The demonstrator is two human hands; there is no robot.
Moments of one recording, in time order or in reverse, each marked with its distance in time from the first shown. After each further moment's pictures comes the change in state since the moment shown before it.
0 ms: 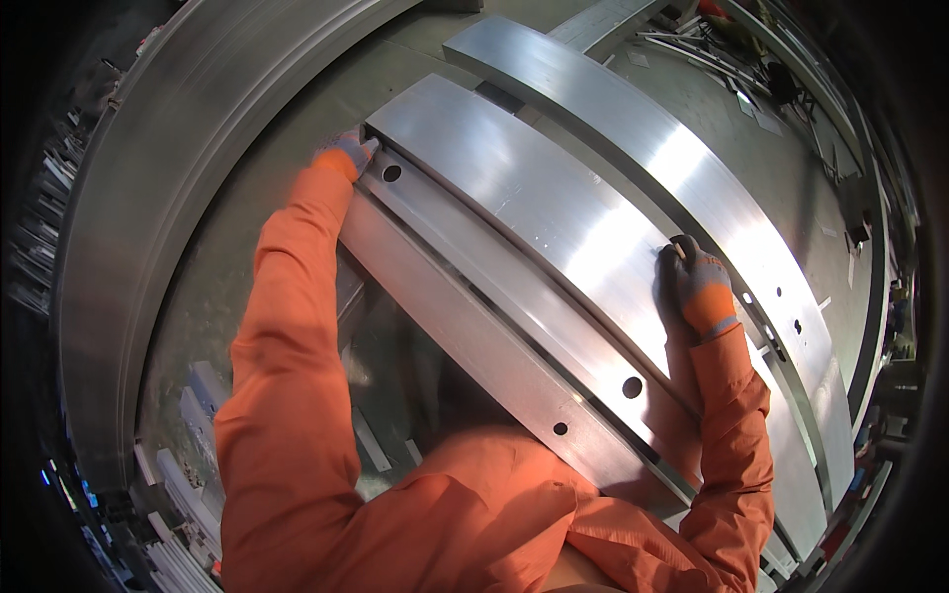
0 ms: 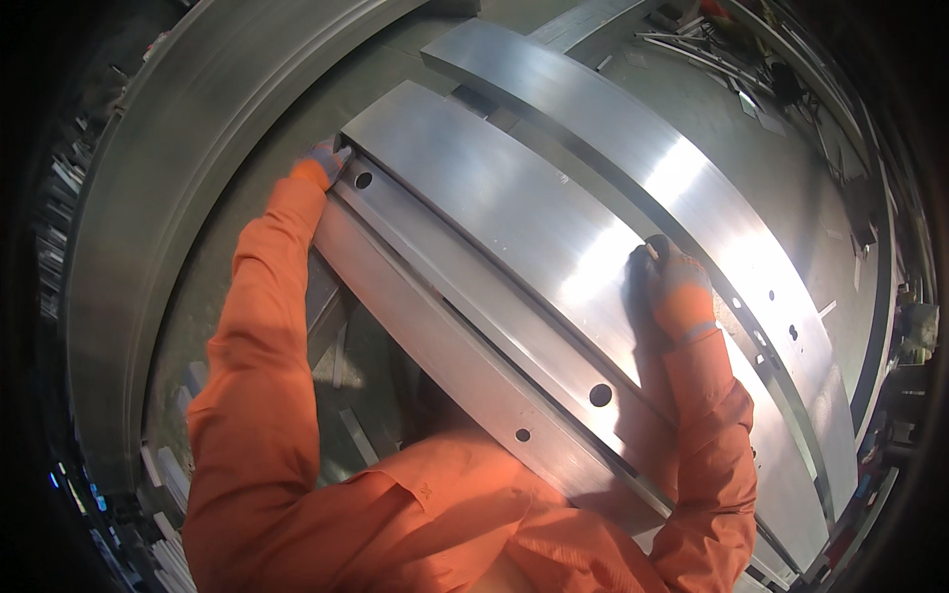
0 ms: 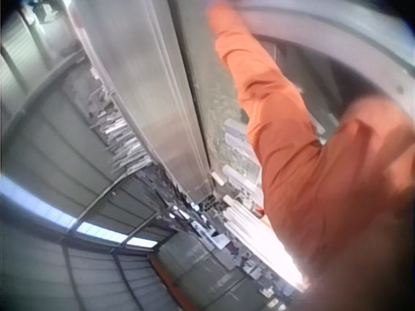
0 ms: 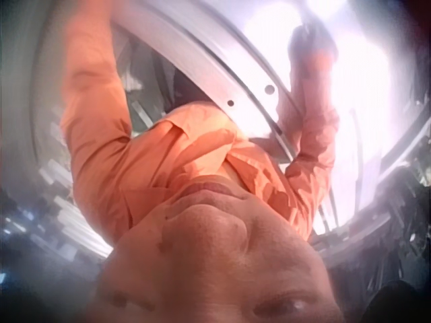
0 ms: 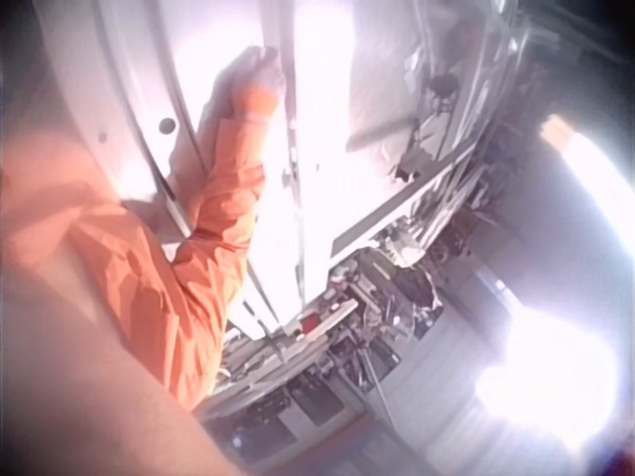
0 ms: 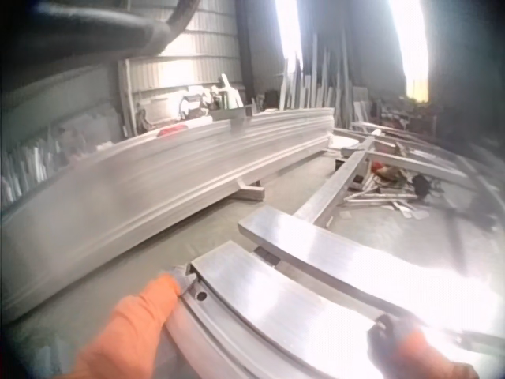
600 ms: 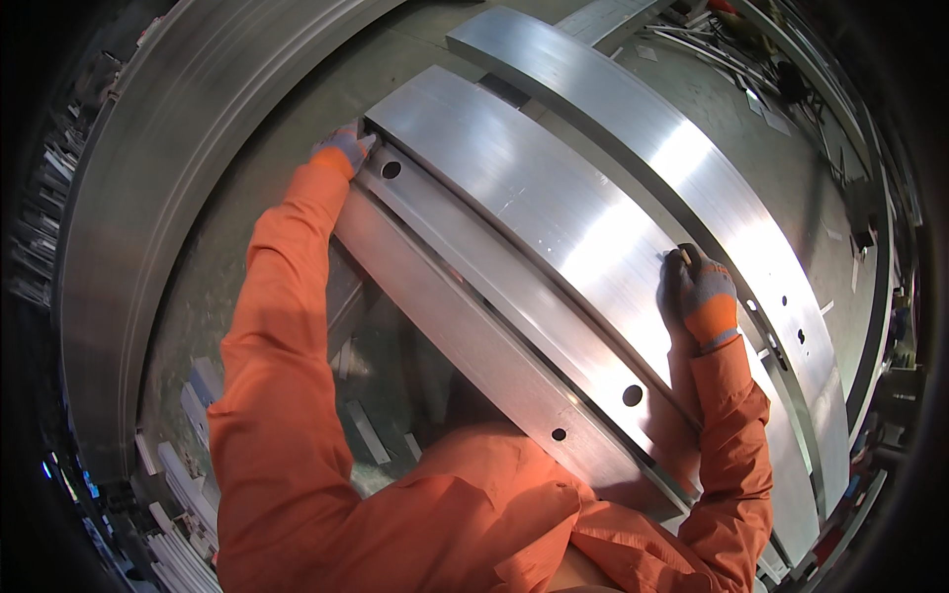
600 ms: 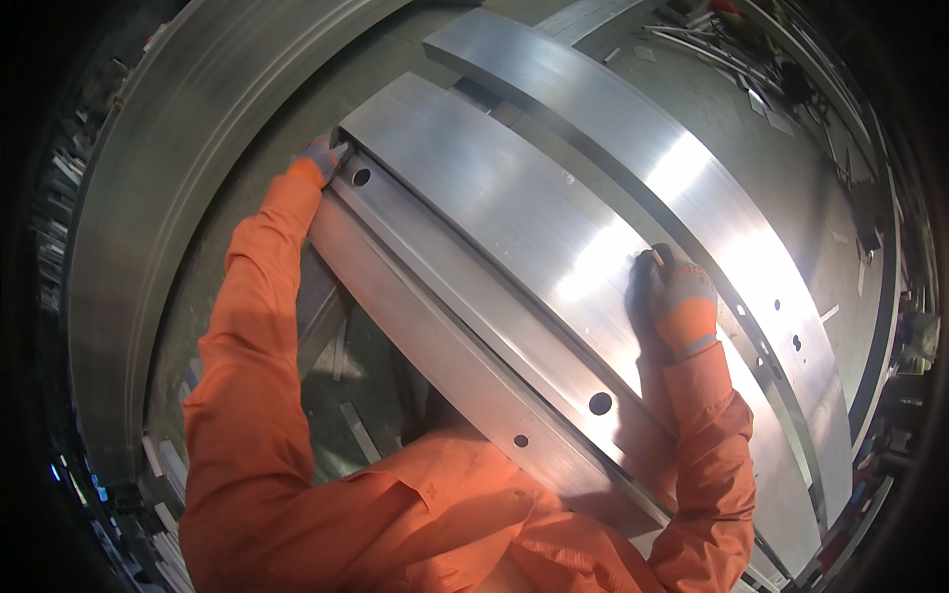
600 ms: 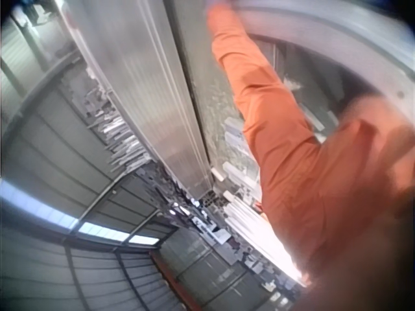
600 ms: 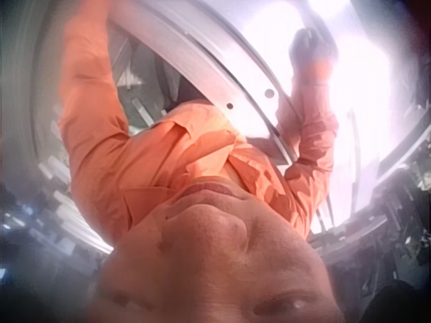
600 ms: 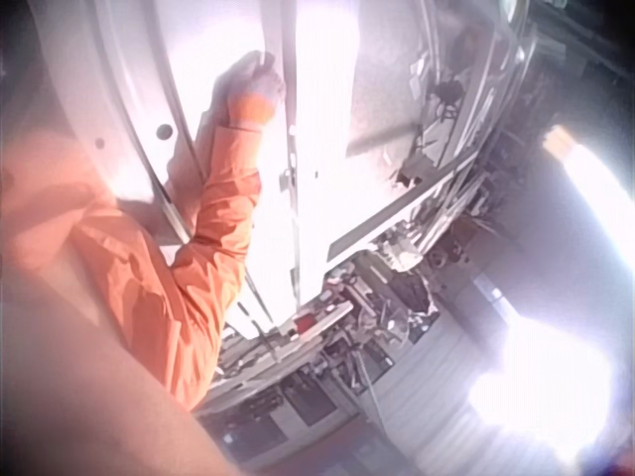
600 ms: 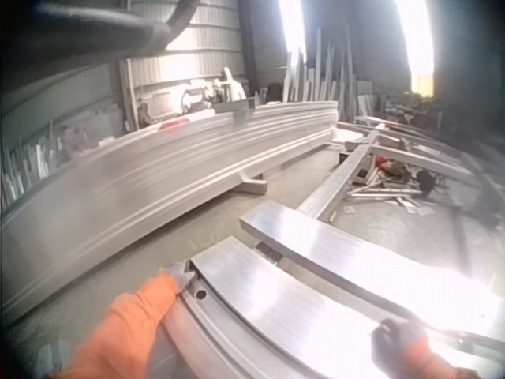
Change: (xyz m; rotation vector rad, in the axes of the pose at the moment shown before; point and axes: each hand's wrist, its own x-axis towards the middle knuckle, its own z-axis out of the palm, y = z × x) left_hand 0.010 -0.015 0.010 0.008 -0.086 0.018; right_hand 0.002 0.003 0.005 -0.115 -0.053 -0.035
